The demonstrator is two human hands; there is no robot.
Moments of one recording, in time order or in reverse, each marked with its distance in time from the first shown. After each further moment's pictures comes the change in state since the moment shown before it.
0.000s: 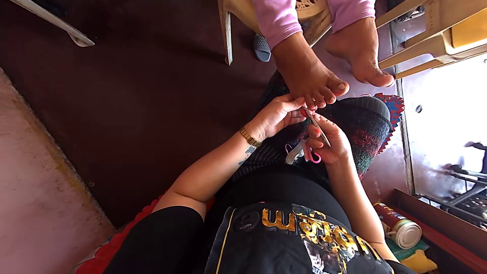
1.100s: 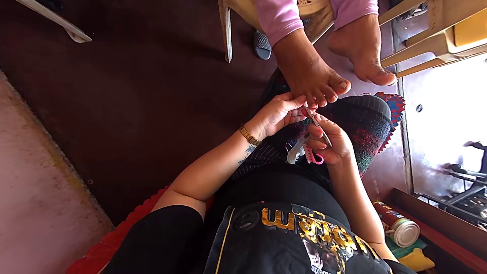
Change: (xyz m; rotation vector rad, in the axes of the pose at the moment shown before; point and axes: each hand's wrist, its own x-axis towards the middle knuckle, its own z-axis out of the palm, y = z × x) left_hand 0.001 0.000 -0.001 -0.002 -0.004 -0.005; right_hand -0.003 -0.002 -0.001 0.071 -0.029 0.053
